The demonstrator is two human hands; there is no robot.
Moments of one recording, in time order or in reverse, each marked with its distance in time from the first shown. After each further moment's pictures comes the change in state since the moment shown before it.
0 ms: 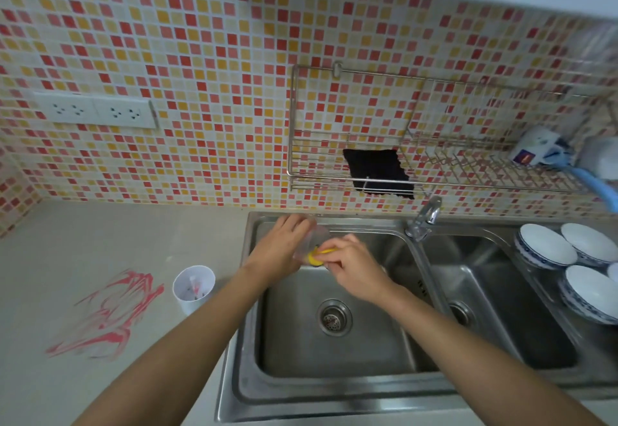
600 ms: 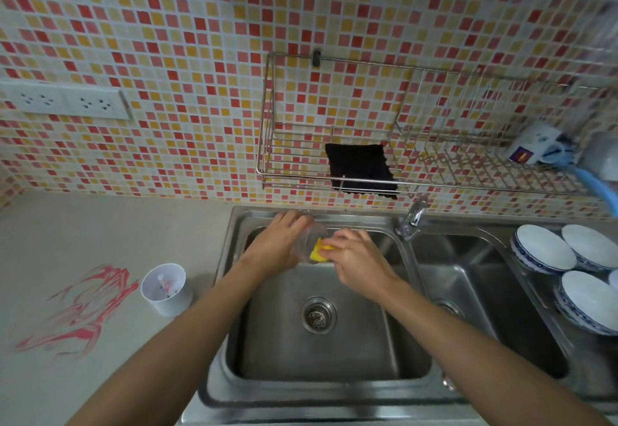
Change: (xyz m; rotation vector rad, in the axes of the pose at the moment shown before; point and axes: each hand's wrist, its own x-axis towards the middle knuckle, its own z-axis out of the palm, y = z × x) left_hand 0.043 0.032 0.020 -0.041 -0.085 -0.071; right_hand -0.011 0.065 -0.022 -0.192 0.036 -0.174
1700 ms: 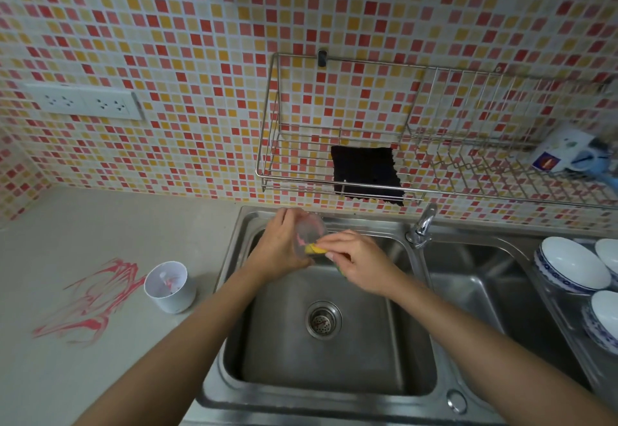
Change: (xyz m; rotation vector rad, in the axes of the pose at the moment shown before) left_hand 0.003 0.009 0.011 -0.232 0.182 -0.190; right_hand 0.011 0.026 -0.008 0.419 -0.061 0.004
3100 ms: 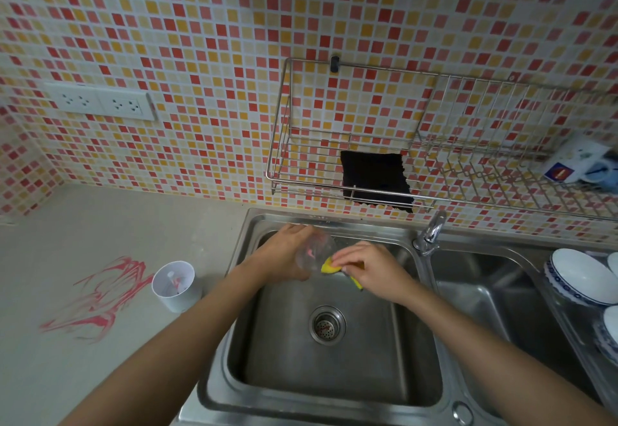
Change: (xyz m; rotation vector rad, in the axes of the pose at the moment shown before) left_hand 0.002 -0.006 -0.016 0.108 -0.314 0.039; right_hand -0.006 0.014 0.003 0.085 -0.058 0.130
